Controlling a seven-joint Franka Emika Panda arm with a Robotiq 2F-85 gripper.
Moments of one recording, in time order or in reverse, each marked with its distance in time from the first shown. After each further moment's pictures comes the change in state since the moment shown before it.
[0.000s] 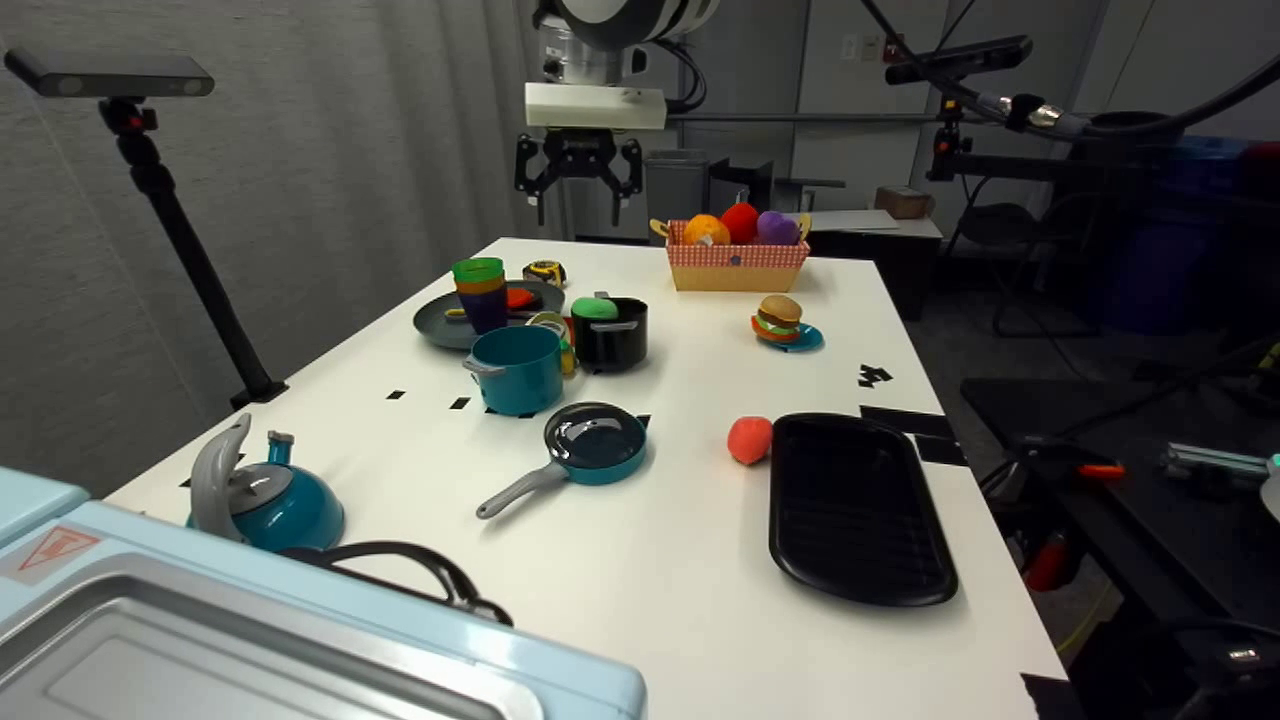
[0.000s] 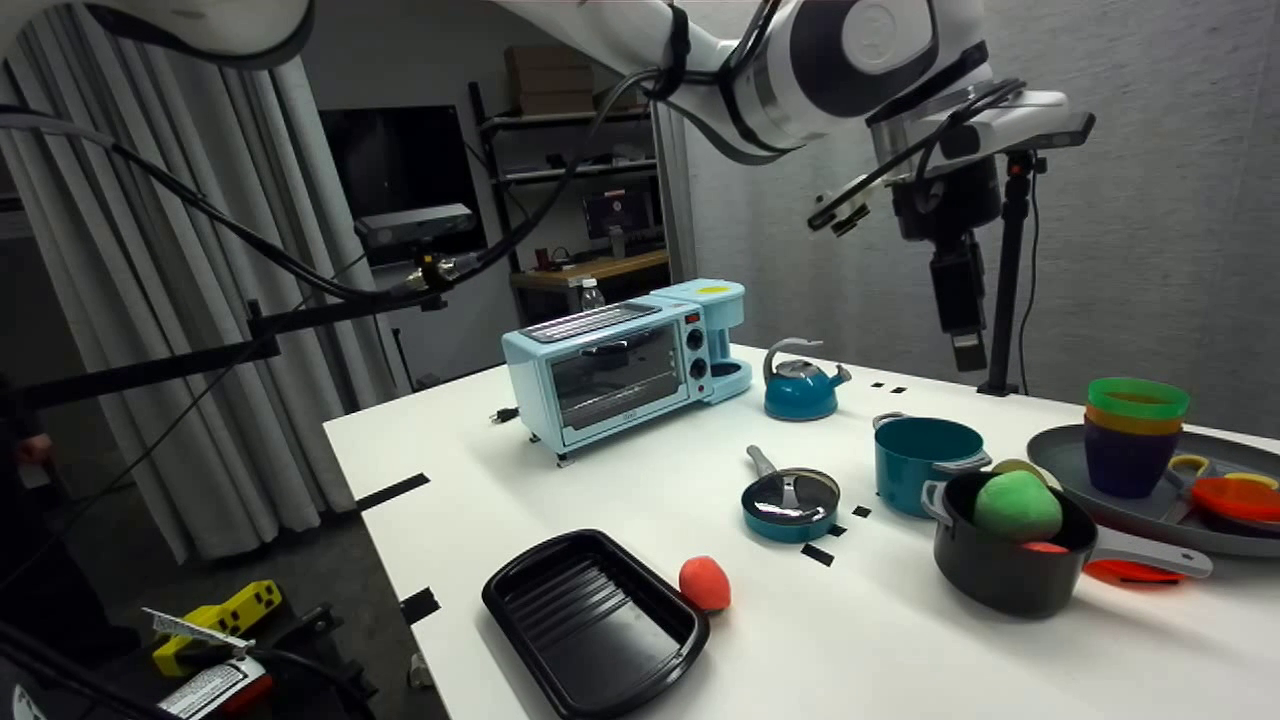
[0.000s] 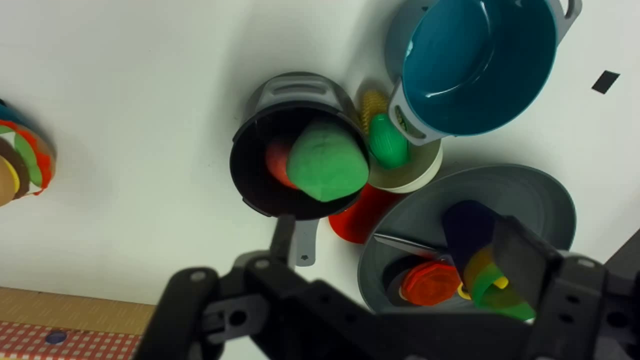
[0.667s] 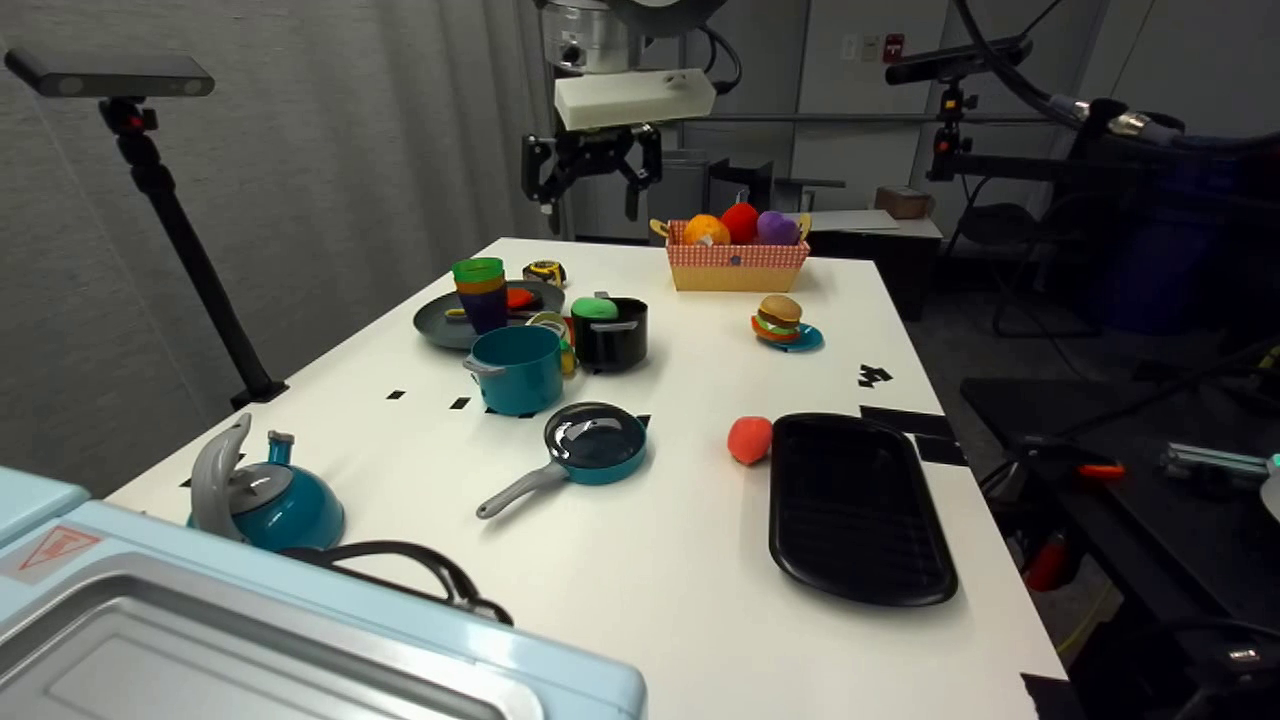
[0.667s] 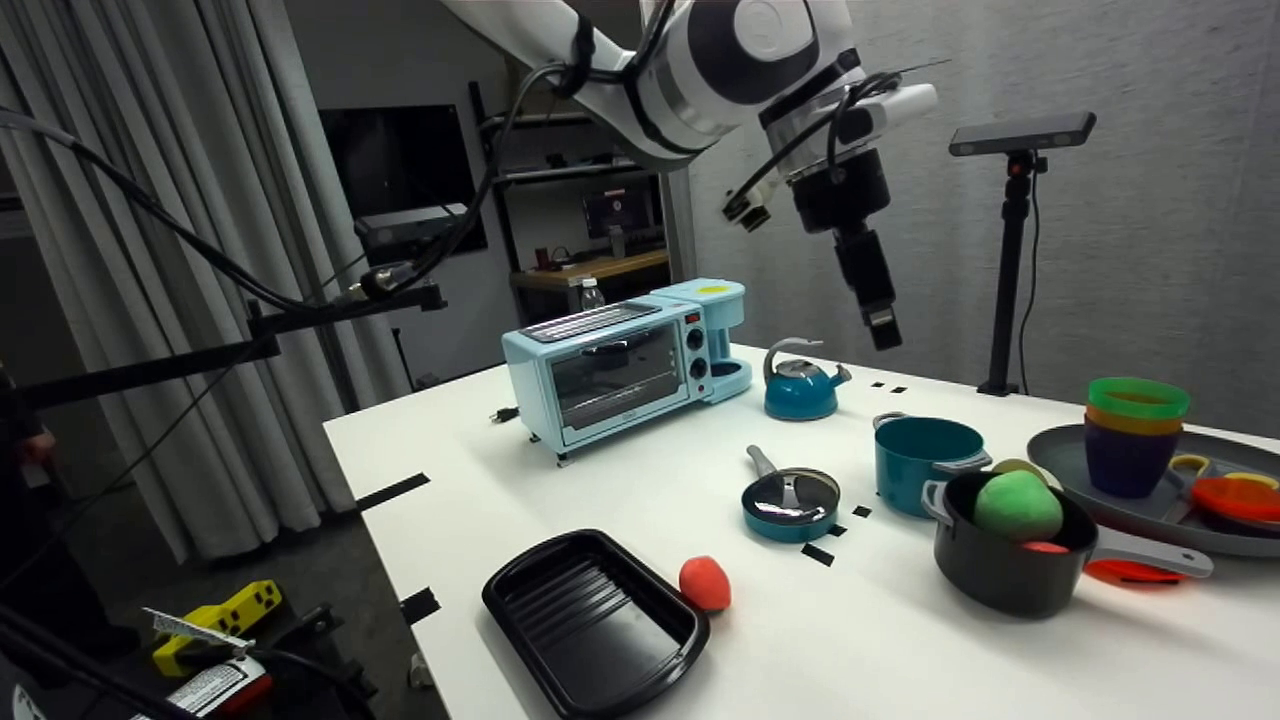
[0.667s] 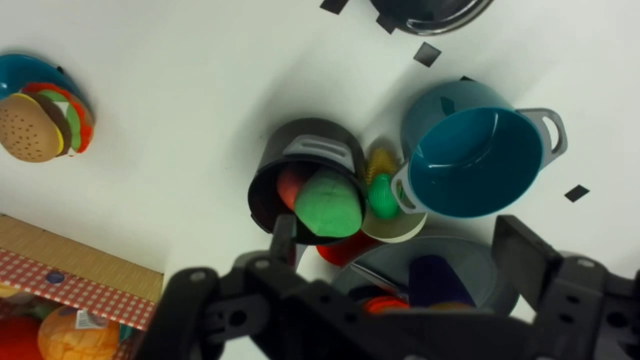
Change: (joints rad) arm 0.120 -0.197 0.003 -0.276 -0.183 0.066 -0.070
